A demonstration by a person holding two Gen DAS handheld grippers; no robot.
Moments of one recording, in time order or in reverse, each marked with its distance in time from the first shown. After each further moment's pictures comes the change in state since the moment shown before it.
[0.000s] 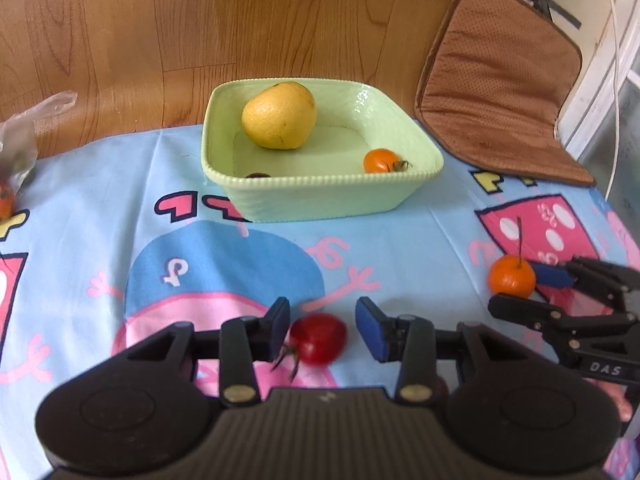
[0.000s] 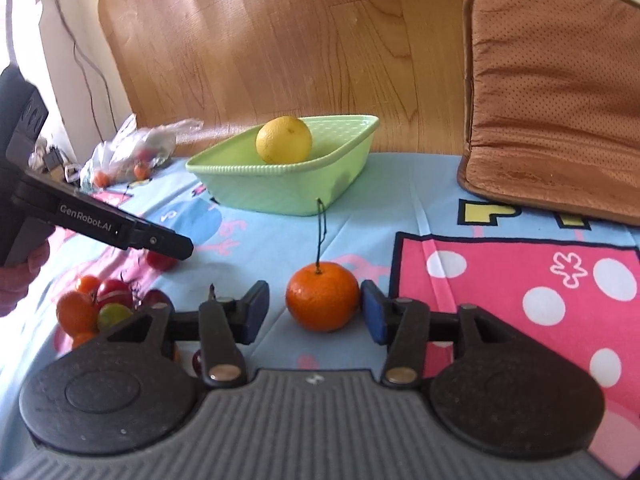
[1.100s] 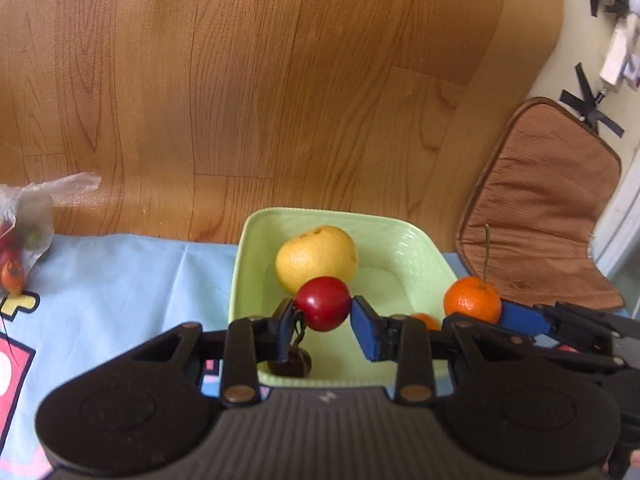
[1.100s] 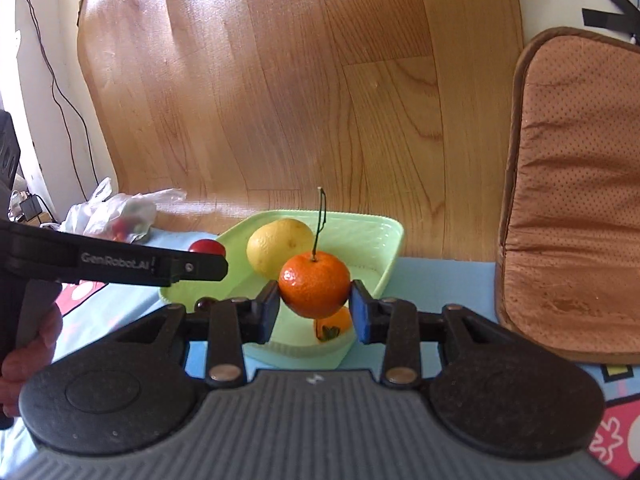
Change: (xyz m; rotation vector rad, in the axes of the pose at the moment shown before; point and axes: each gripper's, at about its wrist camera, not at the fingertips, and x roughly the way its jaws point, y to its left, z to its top) left arm 0.013 0.016 0.072 -0.138 -0.271 0.070; right arm 0.065 0.010 0.083 0.011 -0.110 -0.024
